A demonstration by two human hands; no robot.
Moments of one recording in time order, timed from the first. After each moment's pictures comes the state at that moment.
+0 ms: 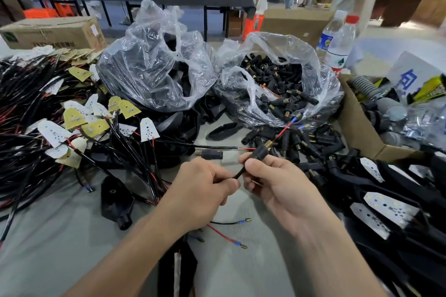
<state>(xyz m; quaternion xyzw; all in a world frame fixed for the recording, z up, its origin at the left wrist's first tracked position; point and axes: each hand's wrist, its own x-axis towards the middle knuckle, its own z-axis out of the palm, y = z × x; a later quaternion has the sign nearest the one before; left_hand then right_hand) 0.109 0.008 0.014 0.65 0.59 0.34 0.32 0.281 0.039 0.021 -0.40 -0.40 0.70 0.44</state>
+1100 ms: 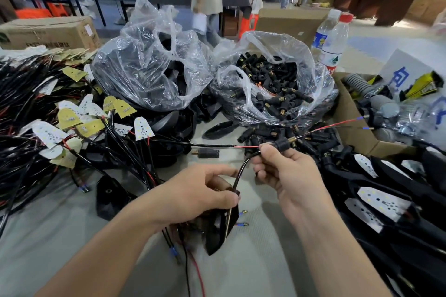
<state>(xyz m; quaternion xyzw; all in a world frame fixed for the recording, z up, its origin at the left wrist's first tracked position) 0.098 0.010 0.023 0.60 0.54 0.24 0.54 0.289 0.047 0.023 -0.49 -0.33 0.61 0.53</state>
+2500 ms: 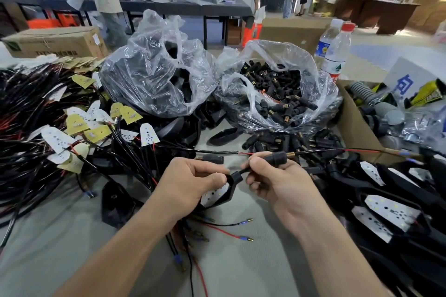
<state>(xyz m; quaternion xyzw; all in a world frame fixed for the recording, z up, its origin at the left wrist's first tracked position) 0.093 0.016 0.014 0.49 0.59 0.45 0.46 0.282 0.045 0.017 -0.42 -0.41 0.66 0.48</state>
